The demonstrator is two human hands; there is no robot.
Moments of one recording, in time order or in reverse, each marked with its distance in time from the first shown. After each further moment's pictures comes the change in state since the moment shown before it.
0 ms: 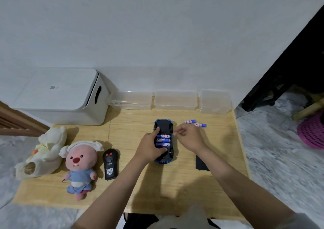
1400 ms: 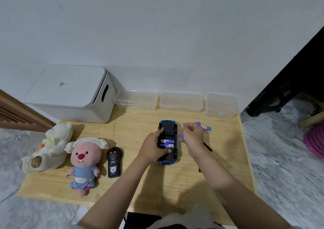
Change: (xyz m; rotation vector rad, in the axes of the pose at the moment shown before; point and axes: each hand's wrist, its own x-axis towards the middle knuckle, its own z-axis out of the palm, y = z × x) left_hand 0.005 -0.014 0.007 -0.127 0.044 0.017; right_hand -0.005 -0.032 0.015 0.542 0.249 0.386
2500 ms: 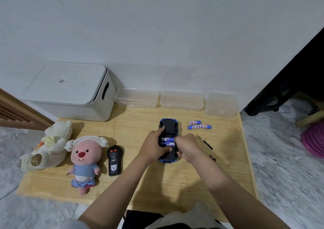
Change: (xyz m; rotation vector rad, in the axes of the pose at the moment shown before) left_hand 0.001 -0.001 -0.002 0.022 -0.012 0.030; right_hand -0.009 0.014 0.013 -0.178 -0.186 0.284
